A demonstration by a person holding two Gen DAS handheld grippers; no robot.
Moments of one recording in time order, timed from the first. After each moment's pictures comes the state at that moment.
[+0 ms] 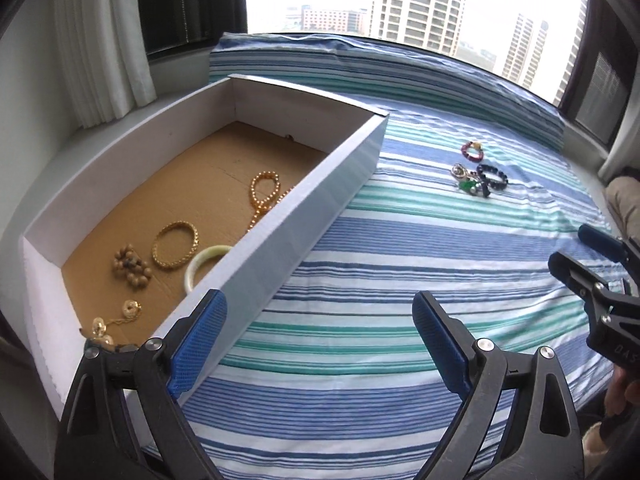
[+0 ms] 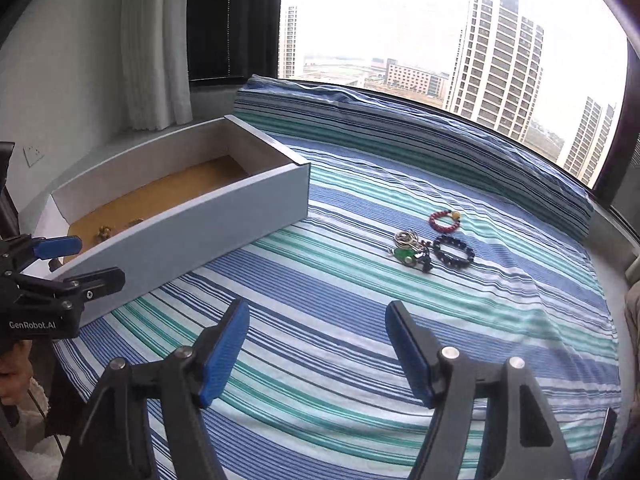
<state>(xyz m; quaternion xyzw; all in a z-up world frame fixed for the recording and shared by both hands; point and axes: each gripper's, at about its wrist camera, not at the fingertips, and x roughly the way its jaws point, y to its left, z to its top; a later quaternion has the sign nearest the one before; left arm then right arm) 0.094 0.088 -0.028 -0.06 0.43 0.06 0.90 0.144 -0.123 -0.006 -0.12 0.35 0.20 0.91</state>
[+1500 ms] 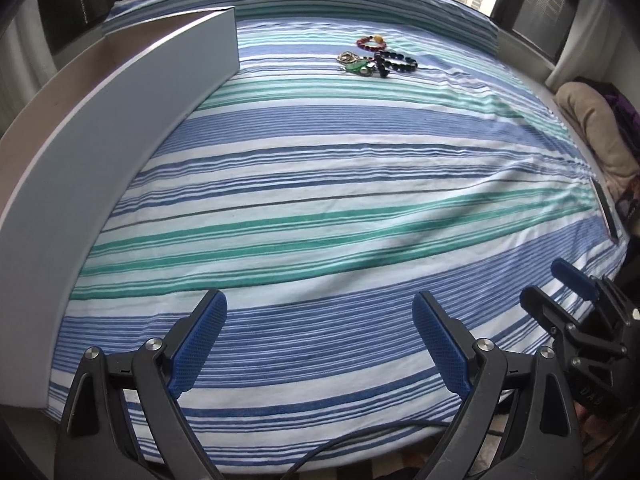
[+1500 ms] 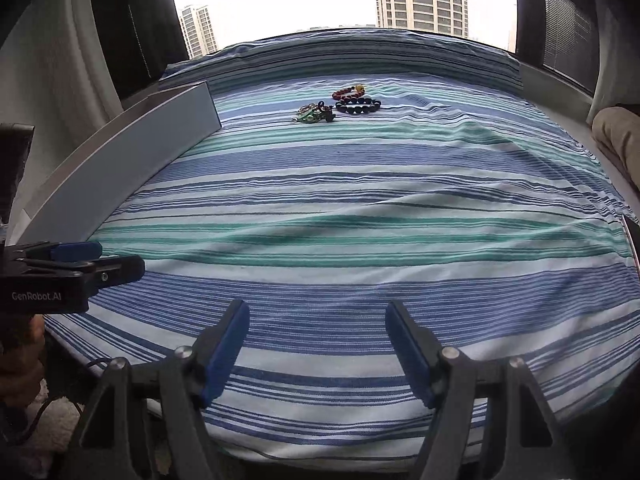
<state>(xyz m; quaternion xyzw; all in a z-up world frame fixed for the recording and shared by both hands) 0.080 -0.033 -0.101 -0.01 0.51 -0.06 0.86 0.060 -0.249 -0.122 0.02 0.41 0.11 0.90</state>
